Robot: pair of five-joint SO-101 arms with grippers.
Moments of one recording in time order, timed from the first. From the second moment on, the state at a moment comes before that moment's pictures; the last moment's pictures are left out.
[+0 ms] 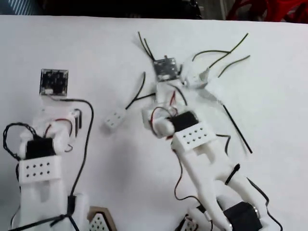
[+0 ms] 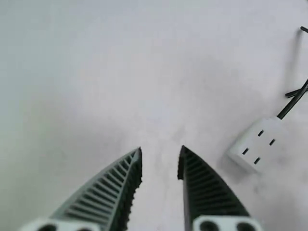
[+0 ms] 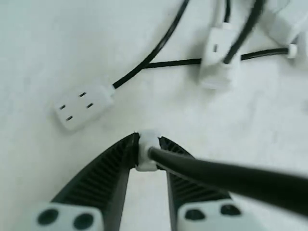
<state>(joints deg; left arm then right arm) -15.3 -51.2 57.7 51.6 -10.4 -31.3 -22.4 38.2 46.9 -6.8</state>
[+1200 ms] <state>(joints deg) -26.9 -54.6 71.0 40.2 -4.2 -45.4 3.5 37.2 12.4 9.0</state>
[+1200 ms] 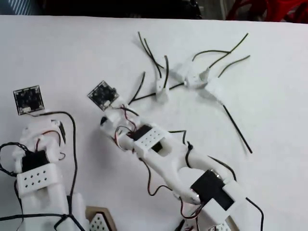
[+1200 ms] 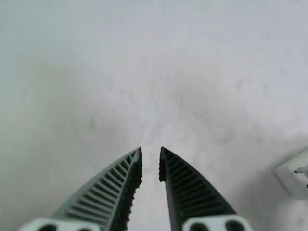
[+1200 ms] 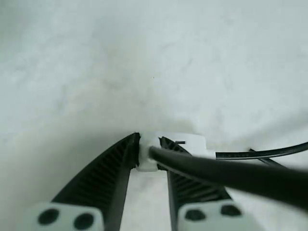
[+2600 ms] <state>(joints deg) -26.9 -54.6 71.0 40.1 -4.2 -45.2 7.9 24.4 37.1 14.0</state>
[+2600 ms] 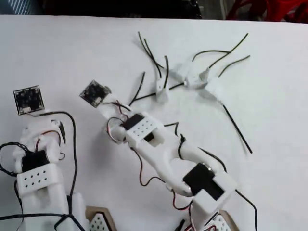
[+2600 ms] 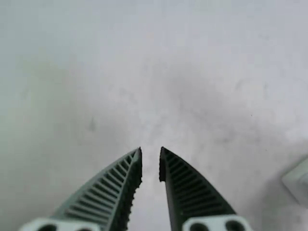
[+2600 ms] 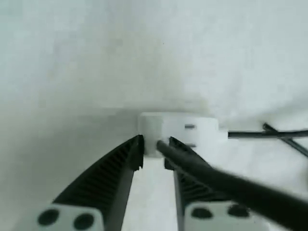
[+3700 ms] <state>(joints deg) -14.6 -54.6 75.1 36.4 -9.1 -34.5 -14.6 49.8 16.2 7.3</state>
